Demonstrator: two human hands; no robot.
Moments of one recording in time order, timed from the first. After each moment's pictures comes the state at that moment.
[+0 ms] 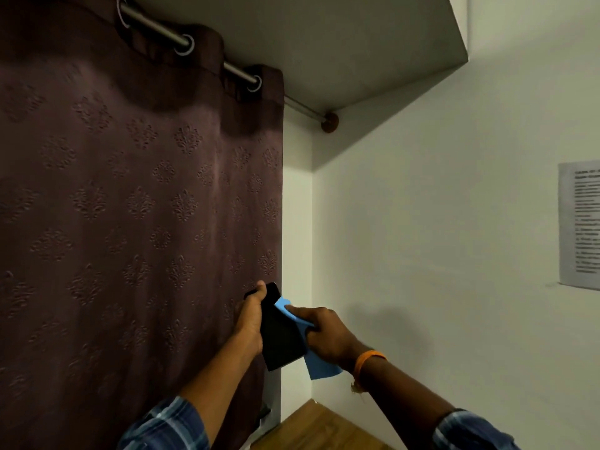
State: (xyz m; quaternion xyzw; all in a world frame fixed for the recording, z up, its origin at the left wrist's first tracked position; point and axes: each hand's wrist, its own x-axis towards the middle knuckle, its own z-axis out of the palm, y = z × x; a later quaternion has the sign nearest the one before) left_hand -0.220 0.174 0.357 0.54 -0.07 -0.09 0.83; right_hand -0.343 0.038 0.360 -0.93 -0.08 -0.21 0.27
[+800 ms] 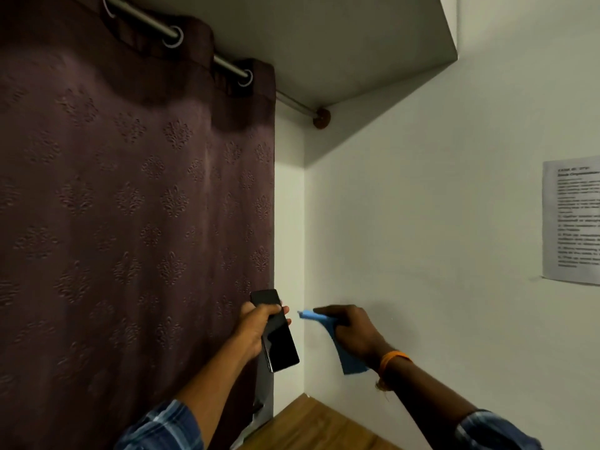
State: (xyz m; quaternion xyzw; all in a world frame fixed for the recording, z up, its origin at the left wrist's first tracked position) left_hand -0.244 0.160 0.343 0.54 -0.12 -0.07 0.83; right_hand -0.378 -0.011 0.354 -0.92 -0.01 -0.28 0.28
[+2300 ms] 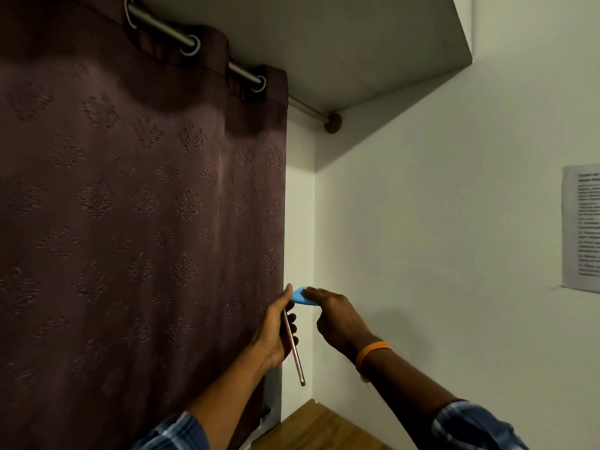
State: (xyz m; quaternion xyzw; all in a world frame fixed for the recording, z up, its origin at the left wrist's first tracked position) left_hand -0.262 0.156 0.343 0.51 -0.18 -0.13 0.83; right_hand -0.340 0.026 0.369 -0.91 -0.06 -0.37 0.16
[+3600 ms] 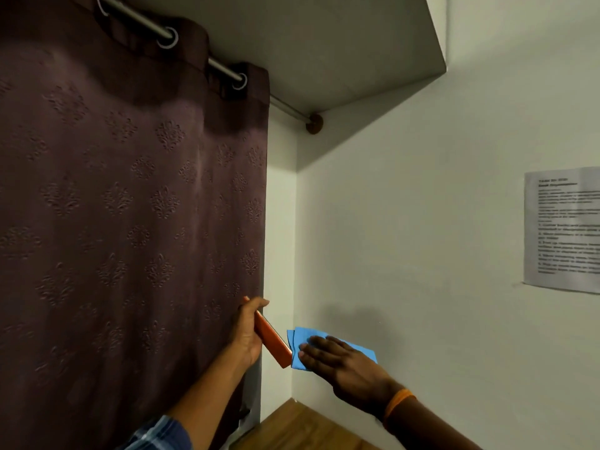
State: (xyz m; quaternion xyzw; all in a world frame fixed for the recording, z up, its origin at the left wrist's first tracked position) left_hand -0.236 0.153 0.335 0.48 -0.09 -0.09 0.87; right_hand -0.394 -0.030 0.294 -0.89 -0.21 -0.33 -0.24
